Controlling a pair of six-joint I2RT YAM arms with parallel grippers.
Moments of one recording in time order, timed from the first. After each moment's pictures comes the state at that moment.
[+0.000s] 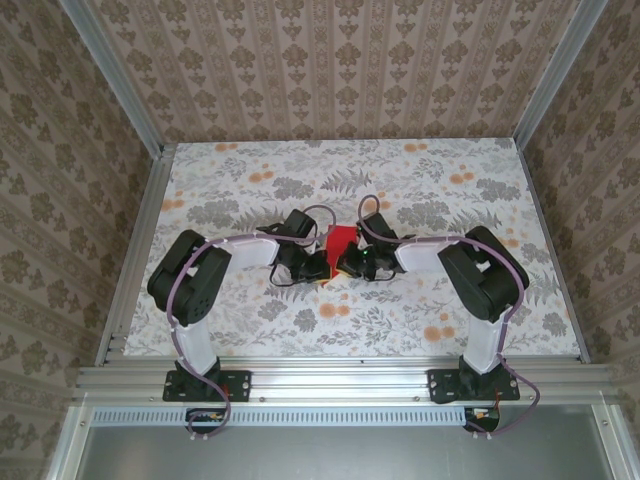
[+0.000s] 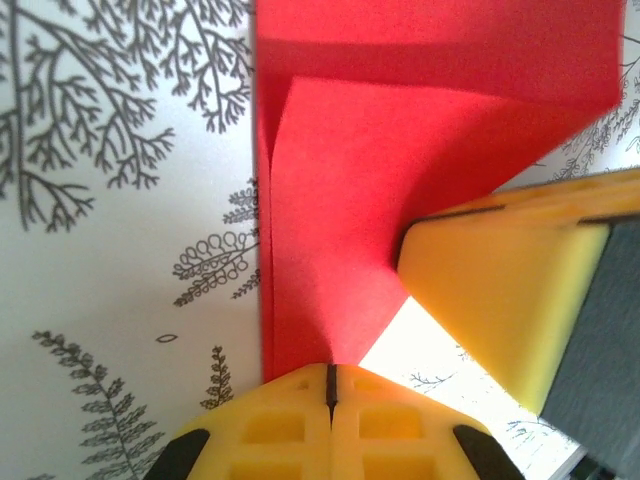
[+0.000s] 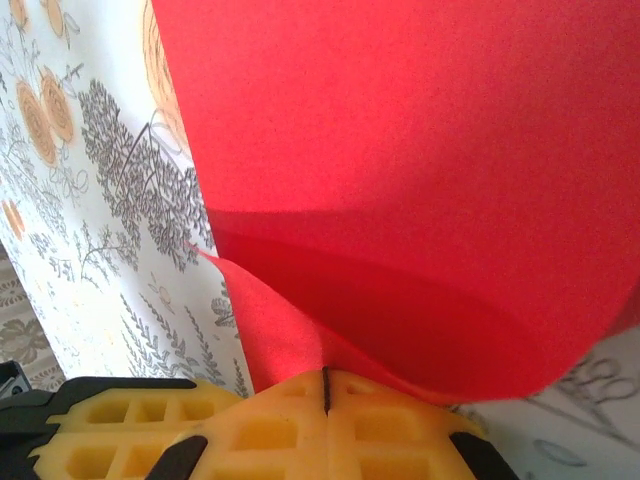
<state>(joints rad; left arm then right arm) -0.66 1.84 1.00 -0.34 0.50 -0.65 0.53 1.87 0.92 -0.01 -0.43 0.99</state>
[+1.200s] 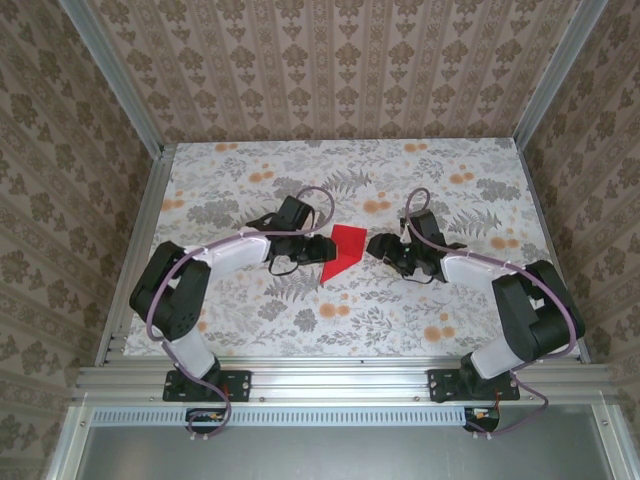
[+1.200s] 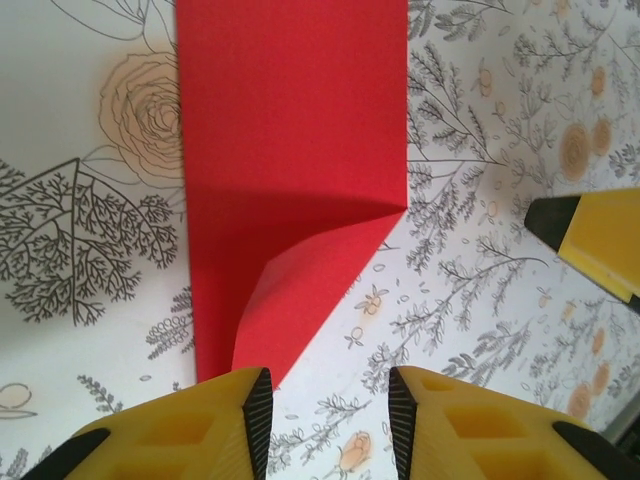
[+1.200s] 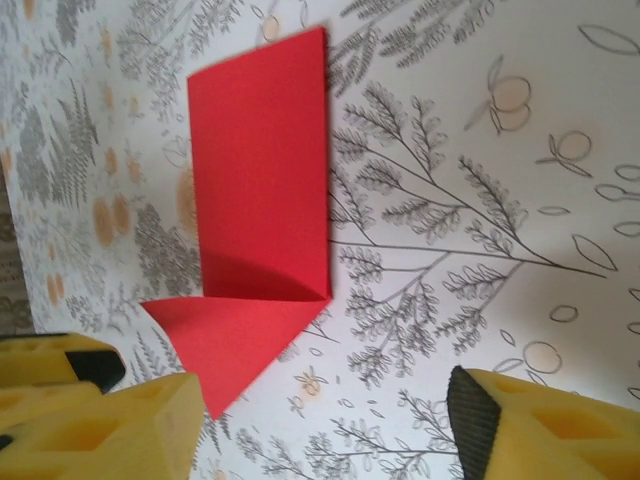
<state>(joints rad) -0.67 1.72 1.04 -0.30 0.39 -0.60 0.34 1.52 0.68 -0.01 -0.36 0.87</state>
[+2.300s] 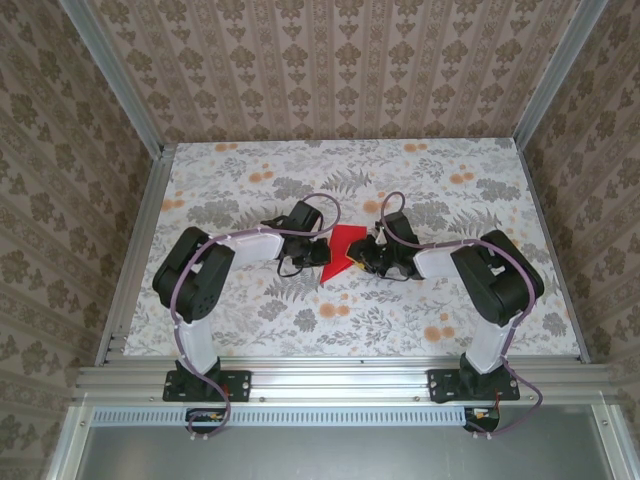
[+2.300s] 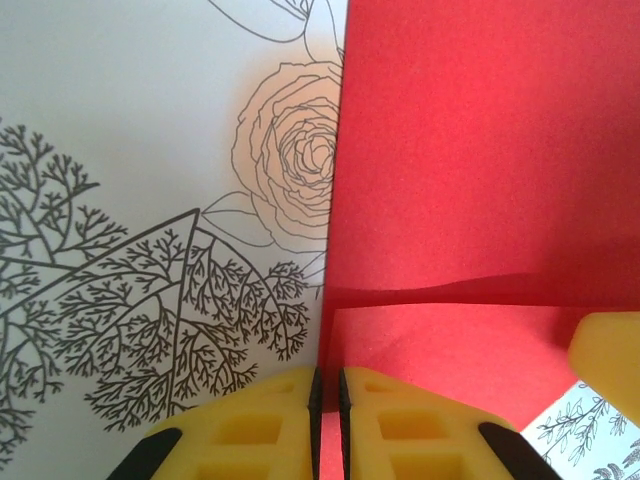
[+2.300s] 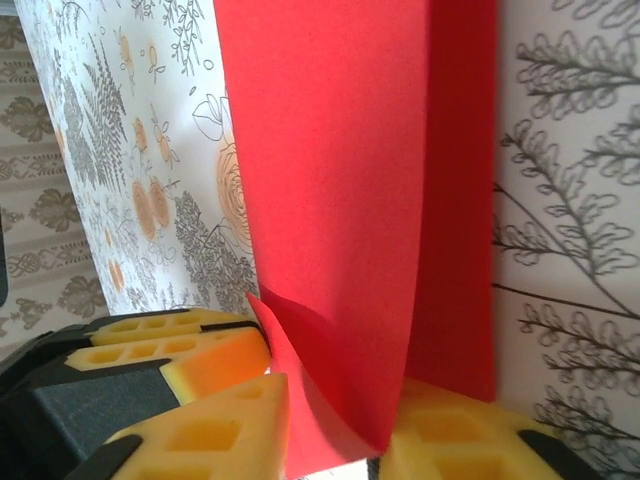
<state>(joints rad) -0.67 1.87 1.09 -0.30 0.26 -0.62 0.44 1.80 0.77 0.28 -0.46 1.07</state>
